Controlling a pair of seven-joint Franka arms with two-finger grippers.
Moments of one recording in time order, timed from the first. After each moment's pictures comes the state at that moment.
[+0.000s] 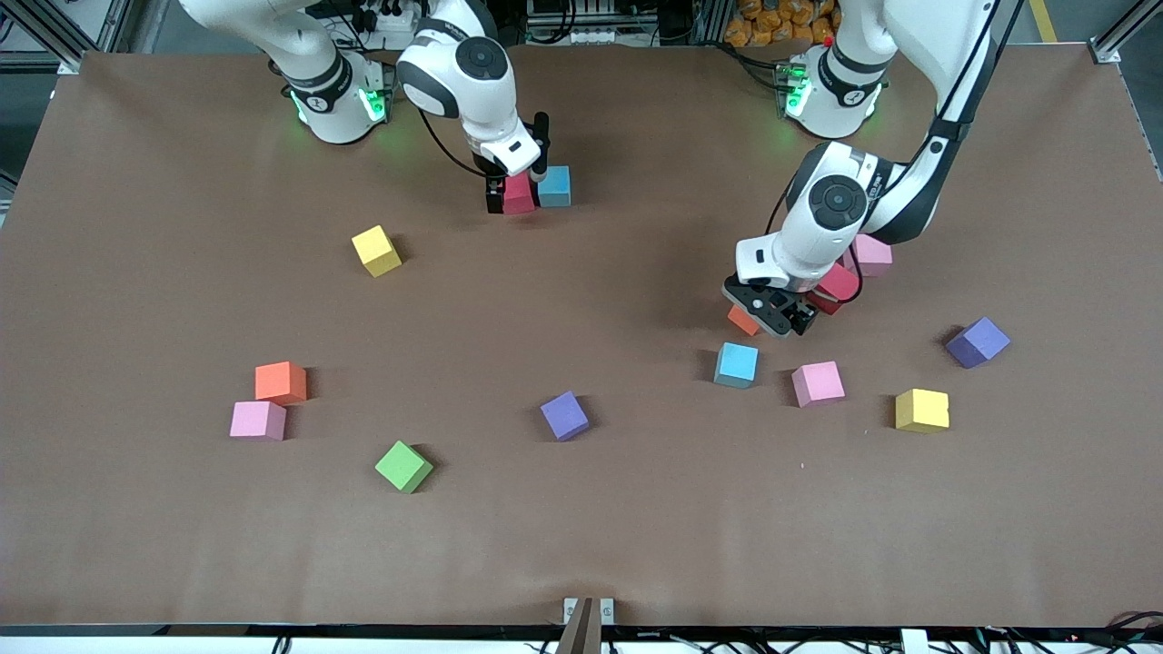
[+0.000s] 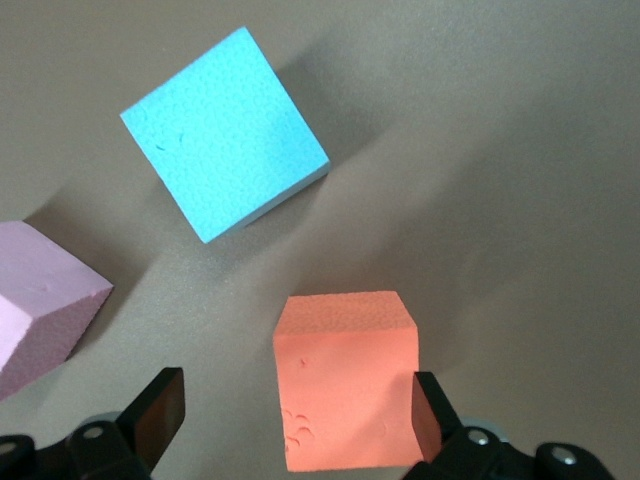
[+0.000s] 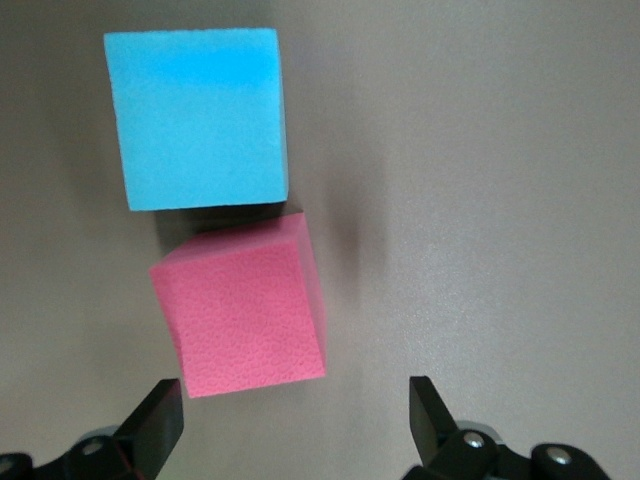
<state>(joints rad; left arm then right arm) -0.32 0.26 -0.10 -2.32 0.07 2.61 0.31 0.42 0.09 0.55 -2.54 -0.14 2.52 -0.46</state>
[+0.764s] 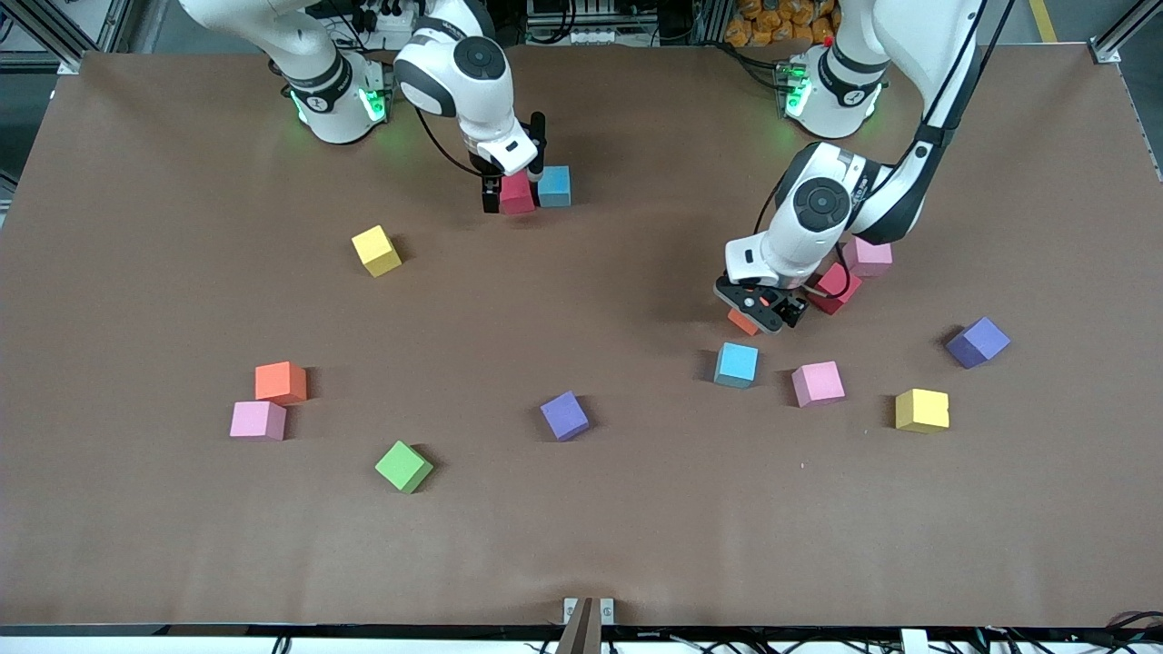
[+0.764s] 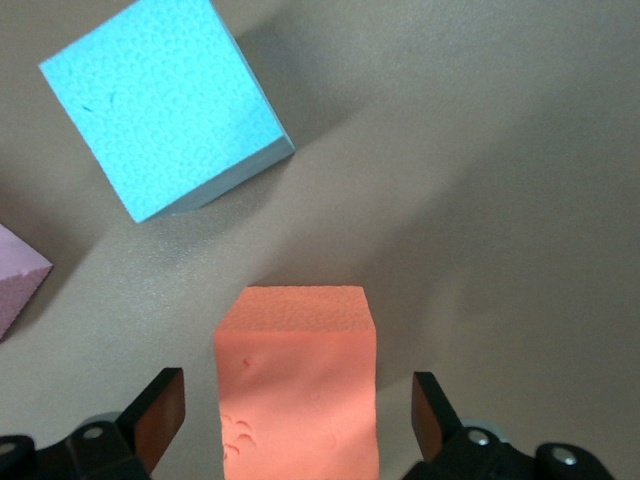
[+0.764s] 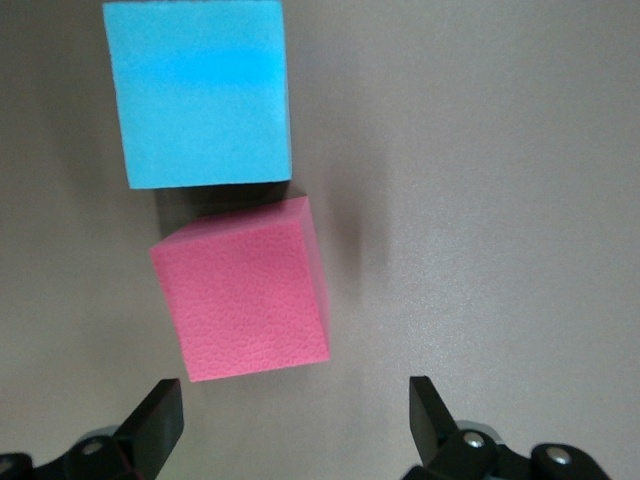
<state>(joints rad) -0.35 0.28 -0.10 -2.33 0.07 2.61 0.23 0.42 0.08 0.55 -2.55 -0.14 2.52 -0.47</state>
